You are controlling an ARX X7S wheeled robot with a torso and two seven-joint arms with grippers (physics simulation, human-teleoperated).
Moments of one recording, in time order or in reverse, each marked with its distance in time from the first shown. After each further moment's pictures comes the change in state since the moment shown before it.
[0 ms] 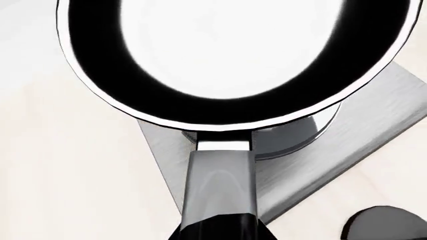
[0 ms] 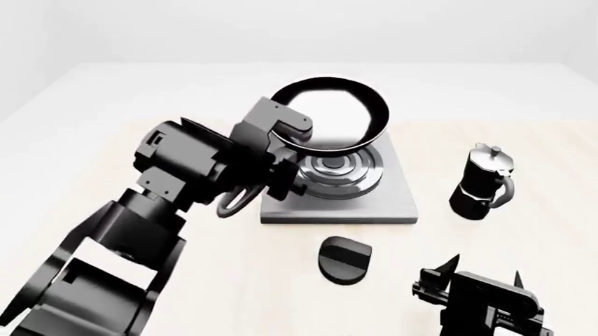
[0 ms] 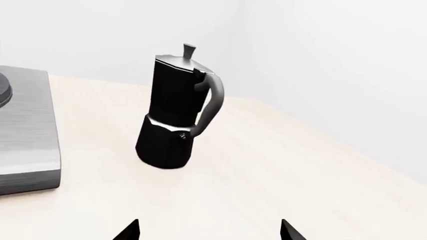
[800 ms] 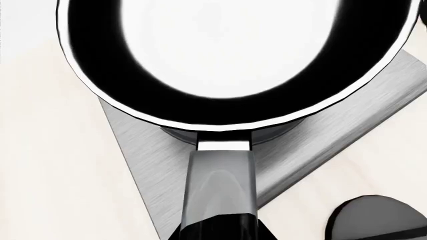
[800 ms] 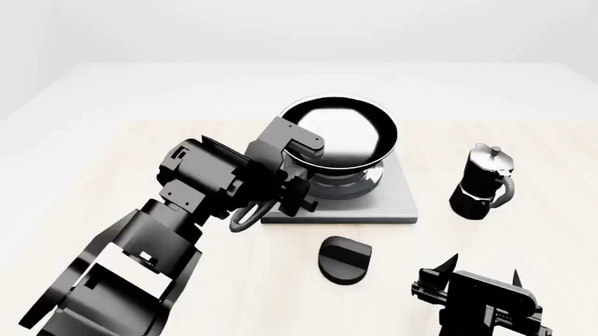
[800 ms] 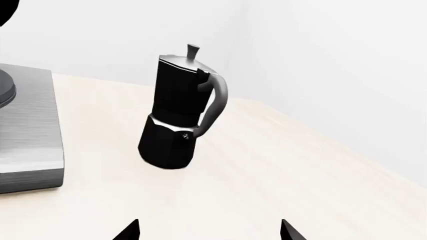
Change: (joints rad) left arm 0.031 0.047 0.061 -0.090 -0.040 0.072 -0.017; right arm 0.006 0.006 -0.011 0.010 0.001 -0.004 -0.003
